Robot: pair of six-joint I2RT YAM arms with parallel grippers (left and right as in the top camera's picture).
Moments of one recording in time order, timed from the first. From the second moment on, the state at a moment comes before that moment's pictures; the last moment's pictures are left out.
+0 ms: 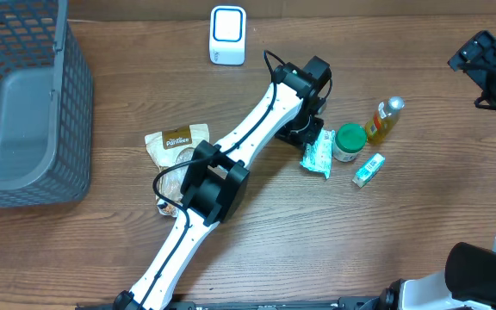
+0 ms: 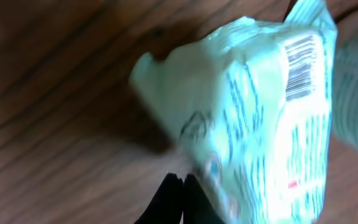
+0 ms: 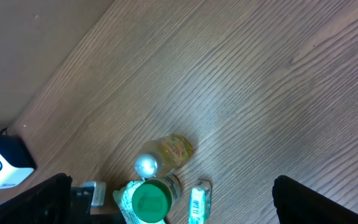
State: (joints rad) left arm -0.66 2.66 2.51 -1.37 0.23 -0.20; right arm -0.29 1.69 2.03 -1.38 -0.02 0.51
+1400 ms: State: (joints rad) left arm -0.26 1.81 1.87 -1.68 -0.26 -0.49; right arm -0.29 1.69 2.03 -1.38 -0.02 0.51
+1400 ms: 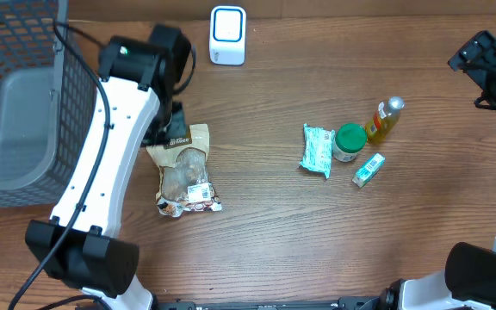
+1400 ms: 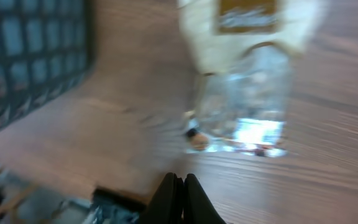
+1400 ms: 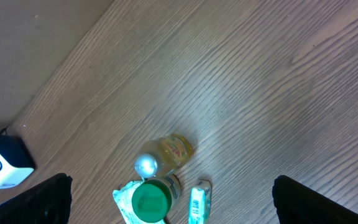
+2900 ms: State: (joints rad) left arm -0.29 1.82 1.43 -1.23 0.29 -0.22; right arm -0.29 1.69 2.03 -1.38 -0.02 0.51
